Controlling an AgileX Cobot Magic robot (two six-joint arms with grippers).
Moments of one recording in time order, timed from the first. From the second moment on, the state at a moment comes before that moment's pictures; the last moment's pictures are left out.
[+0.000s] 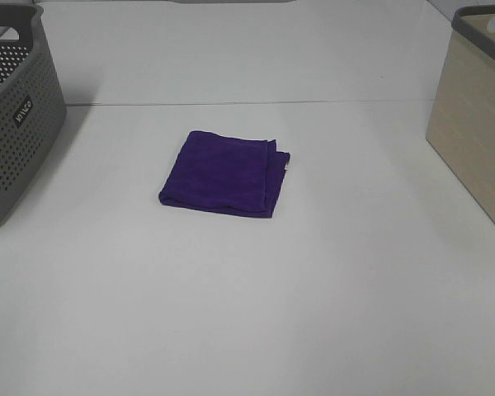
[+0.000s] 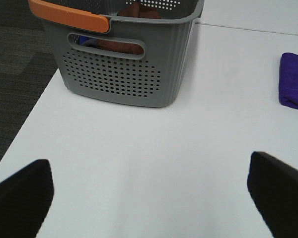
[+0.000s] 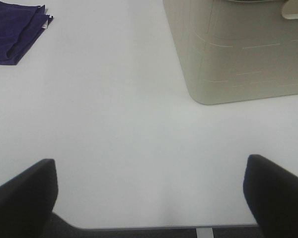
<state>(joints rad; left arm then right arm) 0.05 0.00 -0.50 -0.07 1.03 0.01 0.04 0.00 -0.46 -0.07 1.10 0.02</state>
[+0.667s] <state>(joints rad) 0.05 0.00 -0.50 -0.07 1.03 0.01 0.04 0.00 -0.46 -0.07 1.10 0.02</state>
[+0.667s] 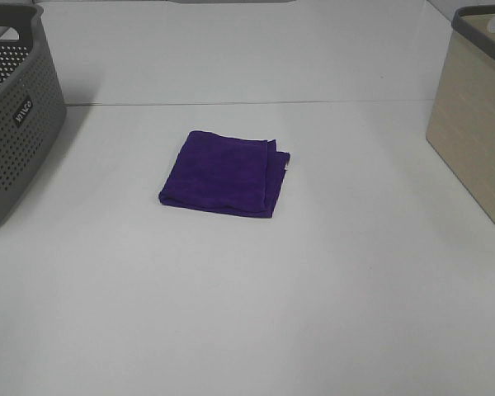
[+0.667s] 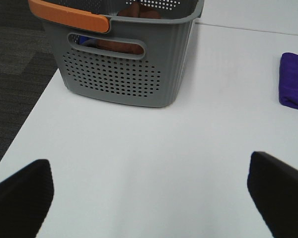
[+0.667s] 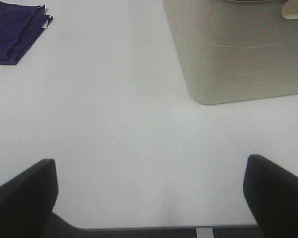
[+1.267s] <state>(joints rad) 0.05 0.00 -0.50 -0.07 1.03 0.01 0.04 0.03 -0.46 -0.06 1.10 0.02</state>
